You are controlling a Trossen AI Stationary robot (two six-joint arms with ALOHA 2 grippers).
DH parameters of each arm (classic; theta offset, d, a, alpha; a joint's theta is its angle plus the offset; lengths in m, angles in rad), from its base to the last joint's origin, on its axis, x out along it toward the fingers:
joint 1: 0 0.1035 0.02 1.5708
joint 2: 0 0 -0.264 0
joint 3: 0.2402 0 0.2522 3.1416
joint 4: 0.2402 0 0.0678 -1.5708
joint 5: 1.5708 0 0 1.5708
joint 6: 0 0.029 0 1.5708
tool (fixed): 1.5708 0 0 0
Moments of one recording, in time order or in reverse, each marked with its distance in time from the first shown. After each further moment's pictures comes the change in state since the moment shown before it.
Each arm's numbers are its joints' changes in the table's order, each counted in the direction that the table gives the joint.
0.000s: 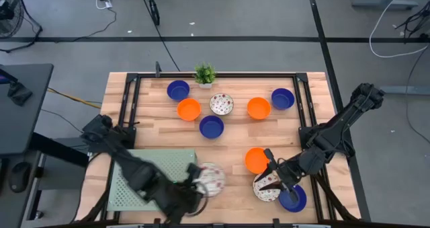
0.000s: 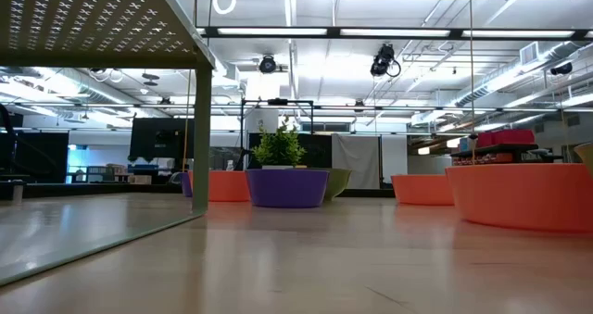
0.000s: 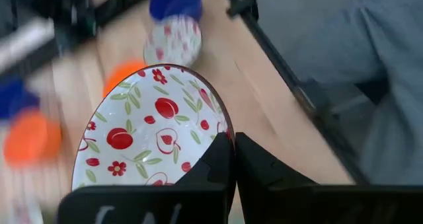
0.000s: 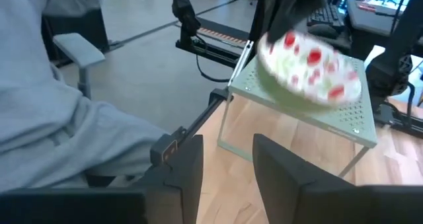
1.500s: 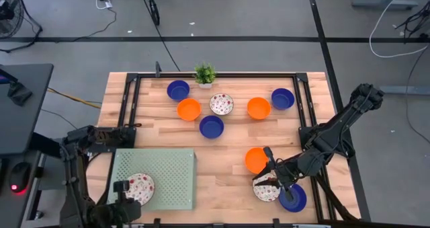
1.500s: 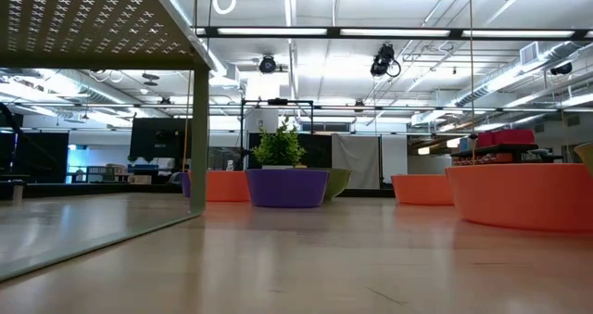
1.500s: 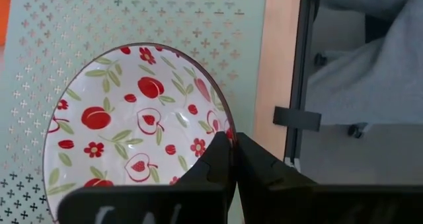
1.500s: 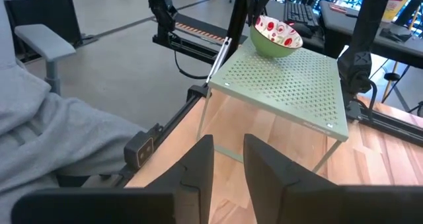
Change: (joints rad) left arm -0.500 -0.012 -0.054 0.547 0.032 -1.184; right arm 0.003 -0.016 0.000 -0.012 0.085 -0.028
